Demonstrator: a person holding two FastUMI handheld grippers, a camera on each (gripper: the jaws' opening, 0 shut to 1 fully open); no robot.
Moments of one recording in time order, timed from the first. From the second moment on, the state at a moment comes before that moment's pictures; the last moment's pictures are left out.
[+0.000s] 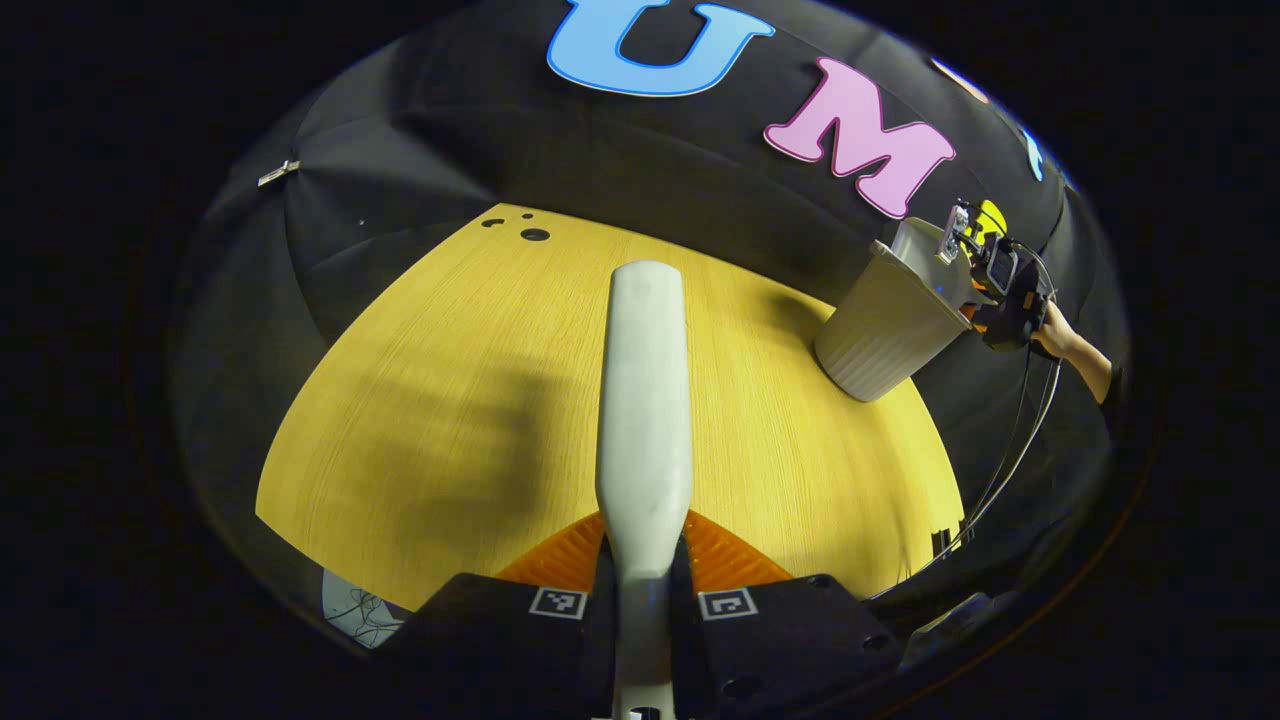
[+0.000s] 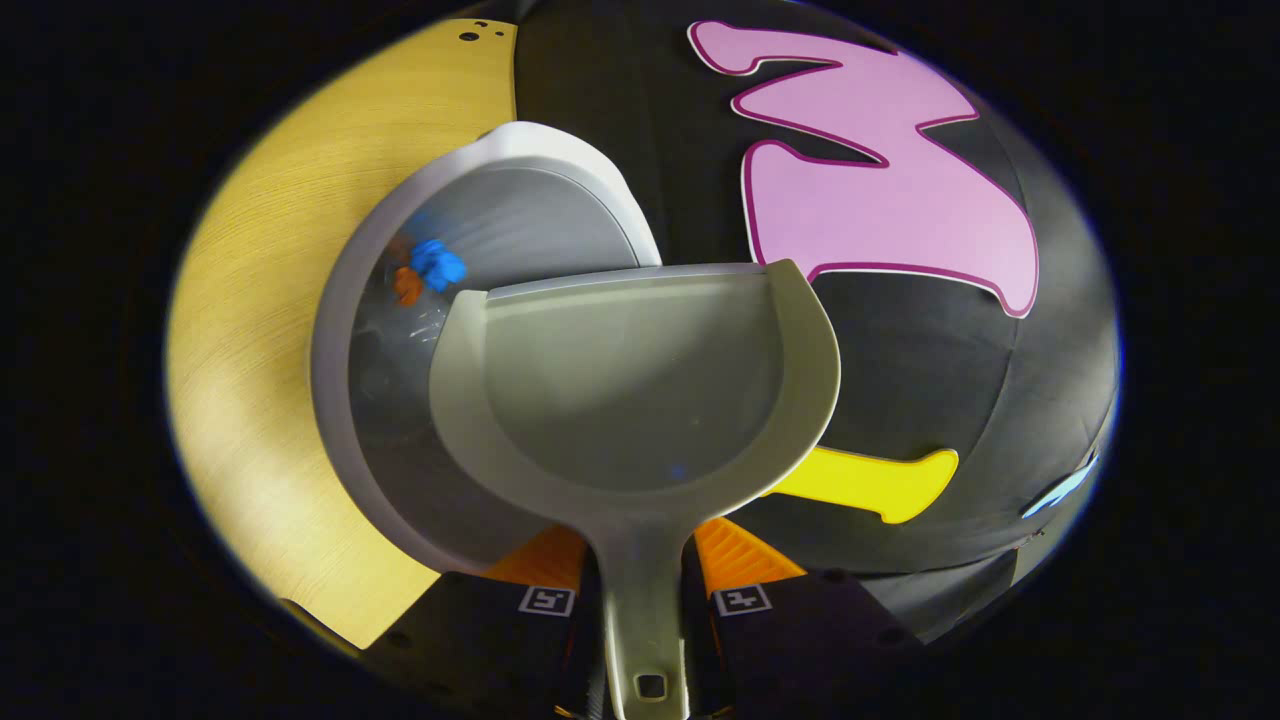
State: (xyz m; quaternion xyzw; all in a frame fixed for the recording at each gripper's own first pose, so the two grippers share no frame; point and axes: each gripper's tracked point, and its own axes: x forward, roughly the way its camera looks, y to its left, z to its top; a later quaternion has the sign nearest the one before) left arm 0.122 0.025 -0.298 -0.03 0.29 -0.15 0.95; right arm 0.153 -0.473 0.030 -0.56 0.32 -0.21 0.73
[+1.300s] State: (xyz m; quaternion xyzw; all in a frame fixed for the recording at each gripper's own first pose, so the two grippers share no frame) left arm 0.100 0.041 -0.287 0.02 0.25 -0.17 0.95; right arm 0.088 -0.364 0.156 -0.05 0.15 -0.15 0.98
